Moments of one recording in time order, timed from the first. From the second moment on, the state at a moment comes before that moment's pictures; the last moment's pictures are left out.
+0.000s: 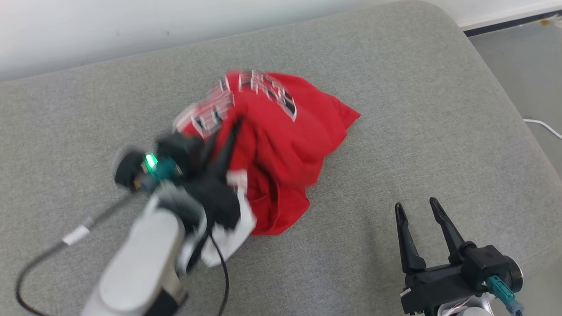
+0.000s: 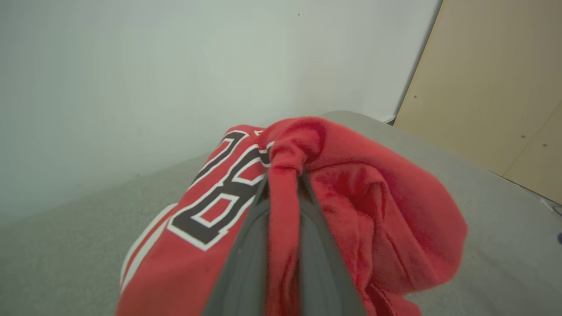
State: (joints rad) left arm -0.66 0.20 -0.49 0.35 -0.42 -0.07 -0.03; right arm -0.12 -0.05 0.08 0.21 0.11 0.13 -0.26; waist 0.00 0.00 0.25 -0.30
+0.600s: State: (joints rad) left arm -0.53 0.19 -0.40 0.33 -0.41 -0.03 -0.26; right arm -0.08 -0.05 0.06 0.19 0.06 0.13 -0.26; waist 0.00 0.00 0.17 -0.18
